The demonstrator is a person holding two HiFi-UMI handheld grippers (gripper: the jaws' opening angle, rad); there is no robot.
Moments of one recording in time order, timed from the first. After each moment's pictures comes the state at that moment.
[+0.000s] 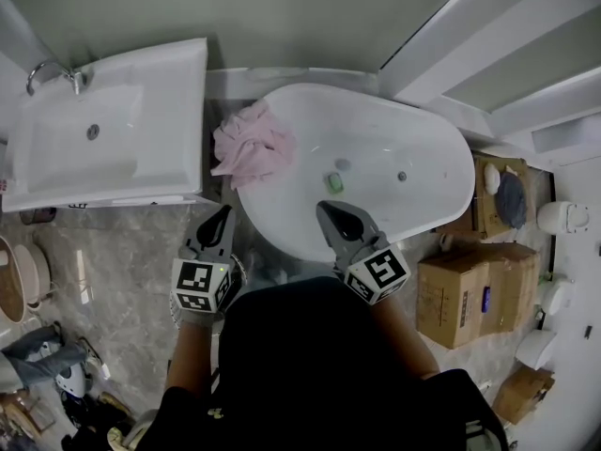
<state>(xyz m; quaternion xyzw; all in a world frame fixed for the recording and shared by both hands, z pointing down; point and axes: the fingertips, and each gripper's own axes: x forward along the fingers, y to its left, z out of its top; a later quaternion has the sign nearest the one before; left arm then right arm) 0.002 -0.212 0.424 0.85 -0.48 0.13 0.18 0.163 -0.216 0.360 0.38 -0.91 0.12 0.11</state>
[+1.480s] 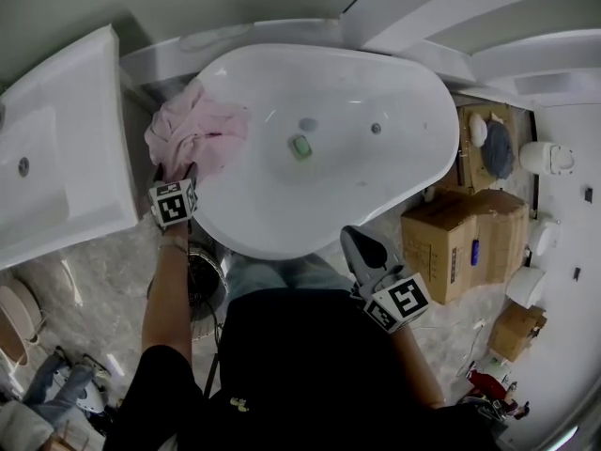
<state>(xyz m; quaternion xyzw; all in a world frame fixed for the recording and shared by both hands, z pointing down) 0.013 -0.390 0.751 0.73 -0.52 0.31 0.33 0.311 -0.225 0.451 0.50 -0.81 0.24 0.18</state>
